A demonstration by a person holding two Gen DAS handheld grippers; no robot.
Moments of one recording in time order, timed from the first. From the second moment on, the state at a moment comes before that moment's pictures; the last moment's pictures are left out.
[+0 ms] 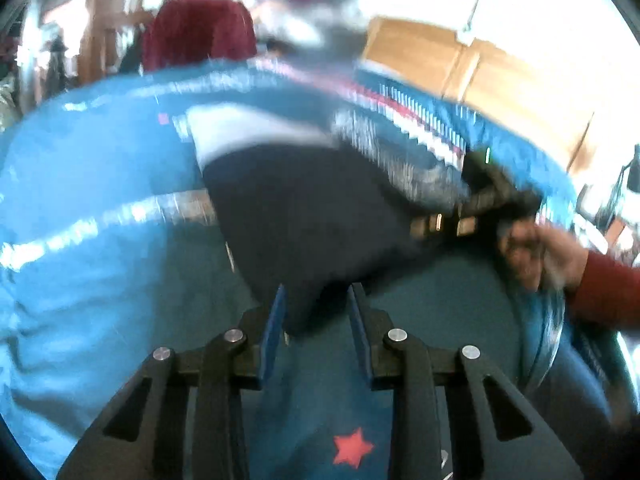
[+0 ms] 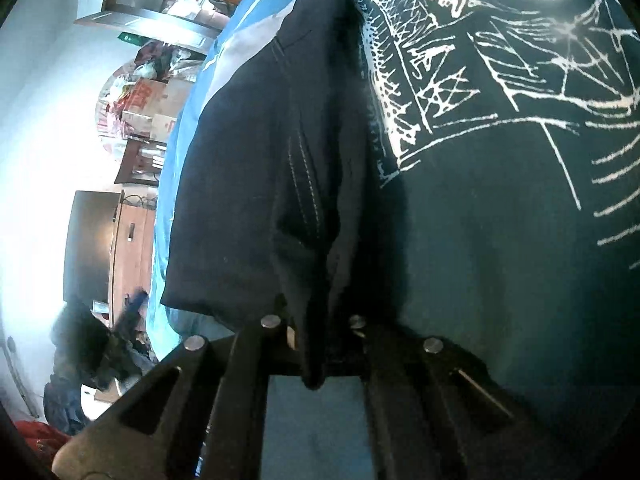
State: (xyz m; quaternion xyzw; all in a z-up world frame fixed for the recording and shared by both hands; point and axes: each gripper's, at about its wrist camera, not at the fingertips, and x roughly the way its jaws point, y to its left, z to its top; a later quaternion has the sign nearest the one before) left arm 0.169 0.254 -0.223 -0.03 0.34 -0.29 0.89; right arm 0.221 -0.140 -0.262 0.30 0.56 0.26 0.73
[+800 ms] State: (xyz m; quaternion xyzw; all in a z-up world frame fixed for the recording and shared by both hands) left arm 0.437 0.210 -0.291 0.03 0.41 -0.21 0.89; right arm 0.205 -0.157 -0.270 0.32 0.54 0.28 0.73
